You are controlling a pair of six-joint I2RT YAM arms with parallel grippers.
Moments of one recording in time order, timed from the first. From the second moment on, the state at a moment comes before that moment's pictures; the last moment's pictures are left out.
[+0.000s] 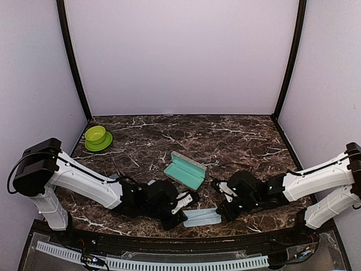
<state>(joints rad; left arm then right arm) -1.27 1.73 0.82 0.05 0.06 -0.14 1.11 1.34 0.51 -0.15 -0.02 0.43</state>
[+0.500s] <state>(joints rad) -1.28 1.73 0.82 0.04 0.09 -0.14 1.11 1.31 0.51 -0.16 -0.03 0.43</state>
